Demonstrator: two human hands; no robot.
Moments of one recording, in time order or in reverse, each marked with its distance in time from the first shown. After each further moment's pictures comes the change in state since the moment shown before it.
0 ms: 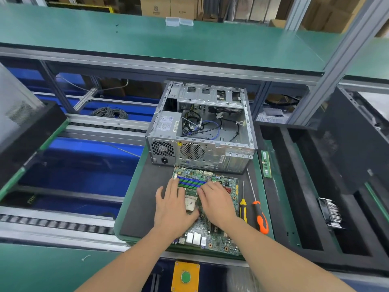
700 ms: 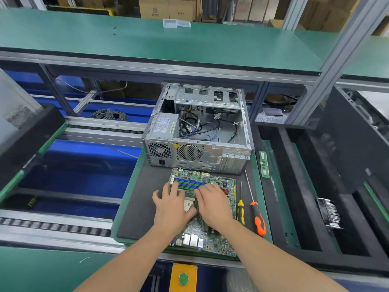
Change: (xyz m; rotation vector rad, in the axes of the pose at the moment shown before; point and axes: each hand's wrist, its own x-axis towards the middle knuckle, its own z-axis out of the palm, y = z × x) left_hand 0.009 0.003 0.008 0.117 -0.061 -0.025; right_hand -0.002 -0.003 -0.004 0.038 -0.045 0.075
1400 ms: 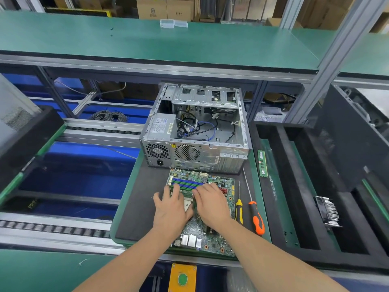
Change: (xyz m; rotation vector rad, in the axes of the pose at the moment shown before) left_hand -0.005 0.006 -0.004 0.152 -0.045 0.027; right_hand 0.001 0.000 0.000 0.008 -0.004 0.002
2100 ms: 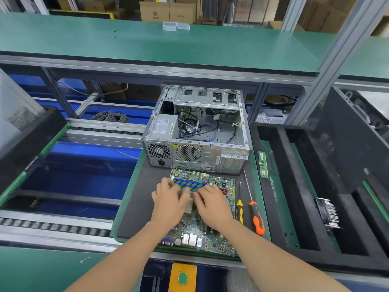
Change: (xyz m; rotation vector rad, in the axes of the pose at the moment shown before) left_hand 0.014 -0.013 -0.023 -0.629 -0.019 -0.180; right_hand -0.002 0.009 0.006 0.105 0.006 -0.060
